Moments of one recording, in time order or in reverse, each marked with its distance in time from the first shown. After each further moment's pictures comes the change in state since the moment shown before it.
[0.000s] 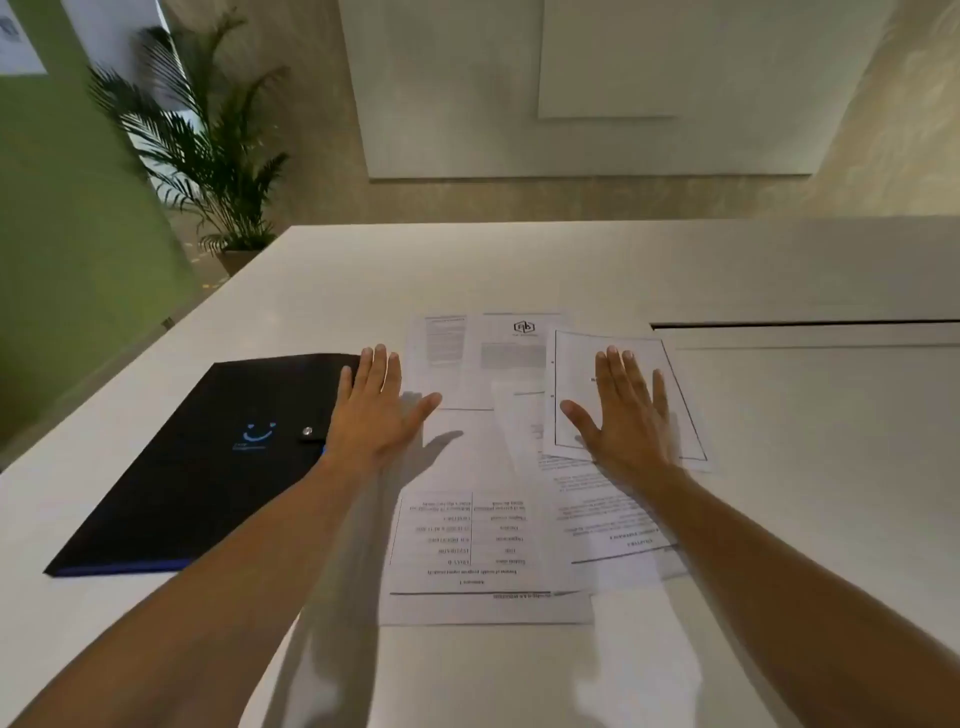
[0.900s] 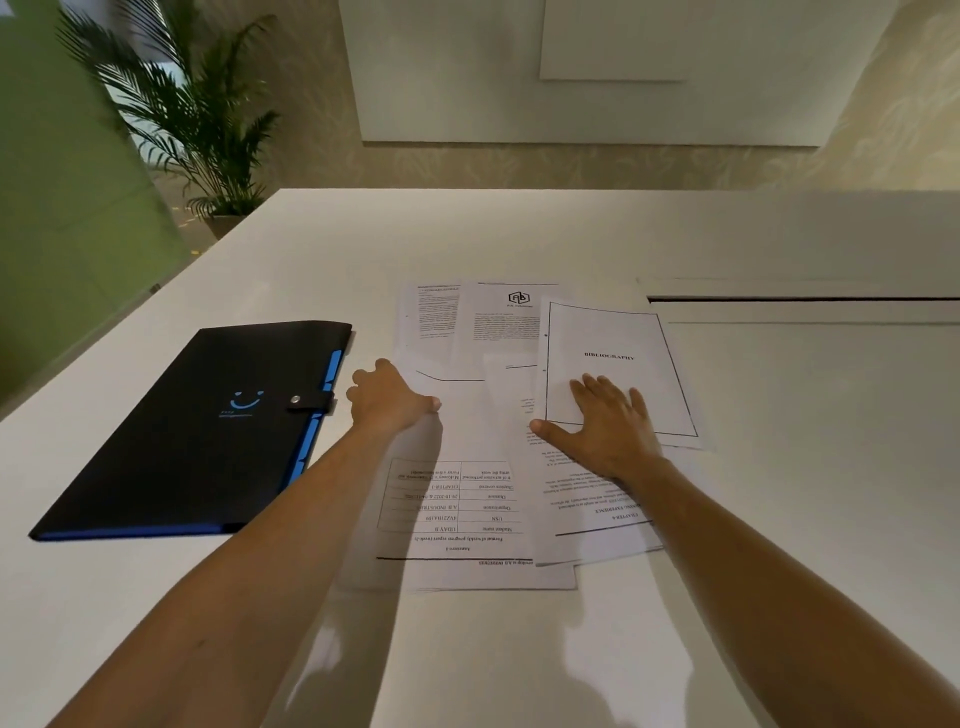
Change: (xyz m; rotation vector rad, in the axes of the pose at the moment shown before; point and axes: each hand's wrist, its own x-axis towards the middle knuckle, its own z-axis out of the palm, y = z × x) left_hand 0.000 0.042 0.000 -0.368 -0.186 -0.467; right_hand -0.012 0.000 0.022 0.040 -0.271 0.008
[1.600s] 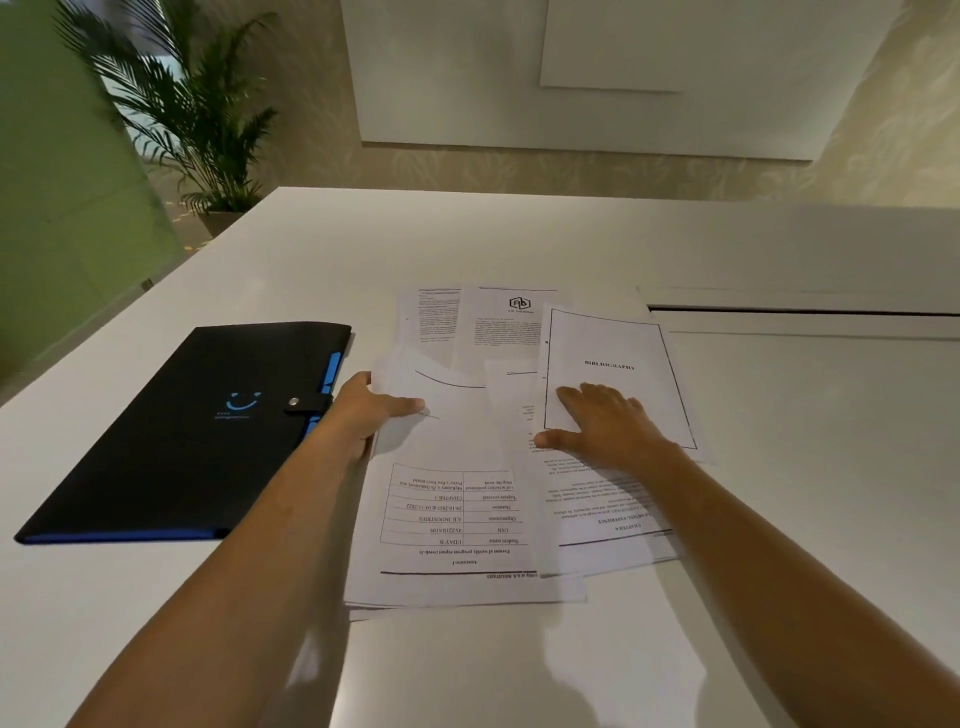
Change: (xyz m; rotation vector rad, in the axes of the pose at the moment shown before) left_hand 0.006 -0.038 -0.016 -0.797 -0.266 -0.108; right_hand 0.011 -0.004 -0.029 -0.126 -0.161 -0.153
